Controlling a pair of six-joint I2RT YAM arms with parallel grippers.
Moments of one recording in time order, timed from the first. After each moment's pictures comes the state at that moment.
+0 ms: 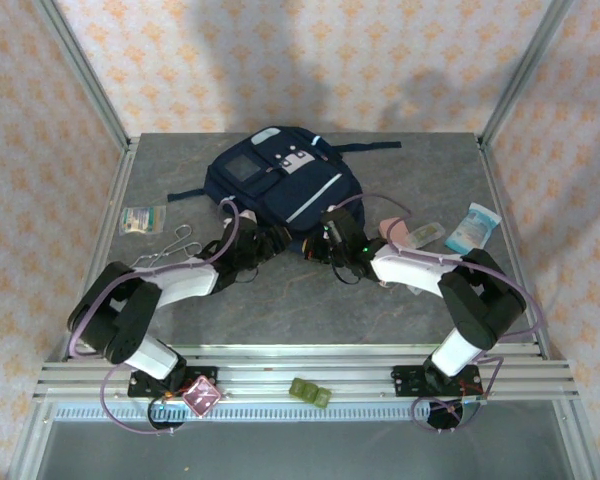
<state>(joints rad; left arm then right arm) -0.49 1.54 0.65 0.25 0.06 -1.01 0.71 1.61 0.88 -0.01 -0.12 0.81</state>
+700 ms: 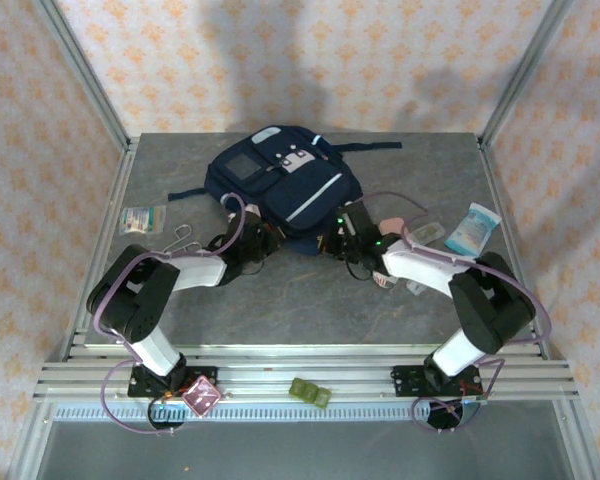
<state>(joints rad) -0.45 1.64 0.69 0.35 0.09 -1.03 0.58 1.54 0.85 -0.12 -0.12 0.81</state>
